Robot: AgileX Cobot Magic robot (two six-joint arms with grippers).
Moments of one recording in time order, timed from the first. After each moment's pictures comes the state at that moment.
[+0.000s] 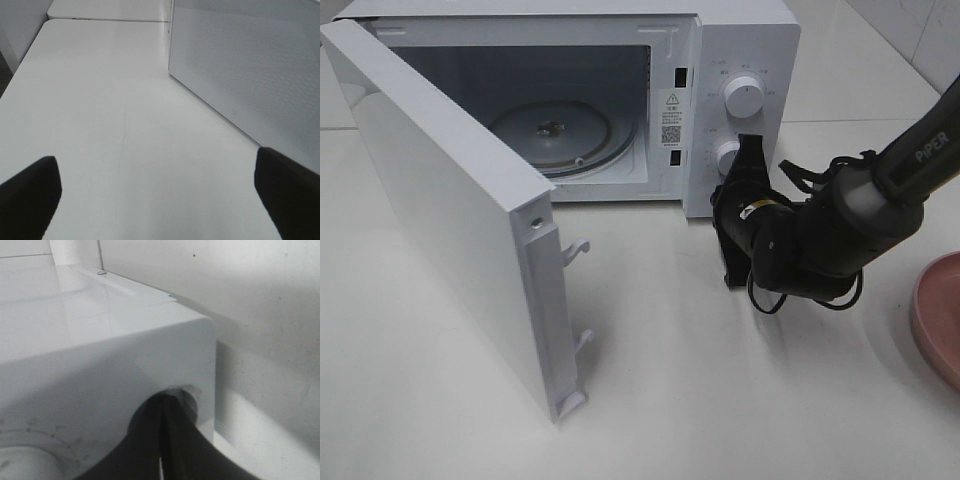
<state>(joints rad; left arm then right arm) 0.06 -0.01 -0.52 -0.10 1.07 0.04 0.52 2.15 -0.88 0.62 -0.89 1.38</state>
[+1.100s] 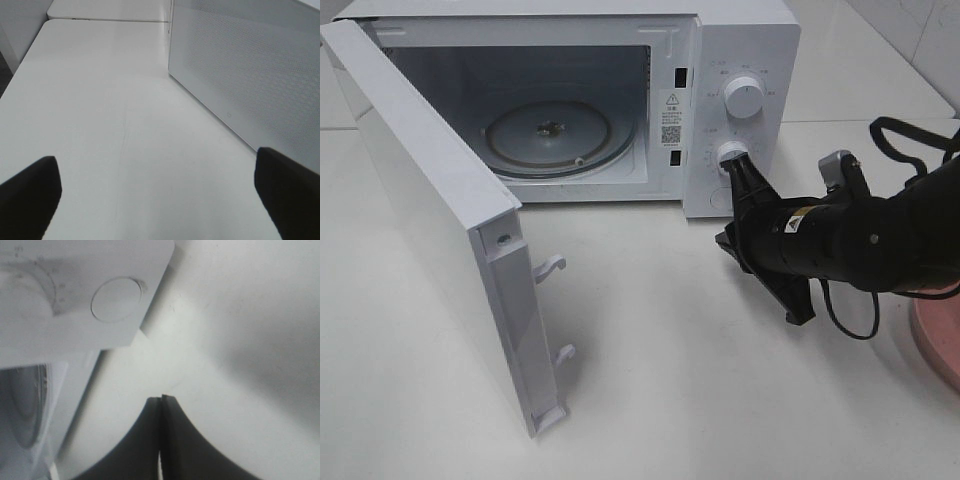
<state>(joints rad) 0.06 -0.01 -0.52 -0.10 1.07 0.04 0.50 1.82 -0.65 0.33 -0.47 1.12</state>
